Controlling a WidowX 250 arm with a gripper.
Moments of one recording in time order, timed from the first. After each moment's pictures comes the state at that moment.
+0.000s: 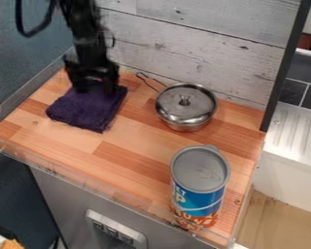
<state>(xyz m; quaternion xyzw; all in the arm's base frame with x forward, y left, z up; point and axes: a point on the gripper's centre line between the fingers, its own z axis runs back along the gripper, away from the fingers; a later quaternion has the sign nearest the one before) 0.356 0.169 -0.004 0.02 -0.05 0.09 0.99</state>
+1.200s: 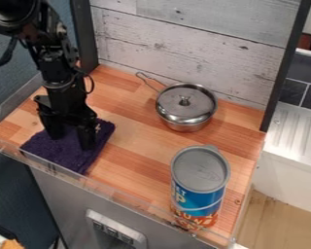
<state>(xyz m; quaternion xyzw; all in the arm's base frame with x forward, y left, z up) 0.253 0.128 0.000 0.00 -0.01 0.03 1.00</state>
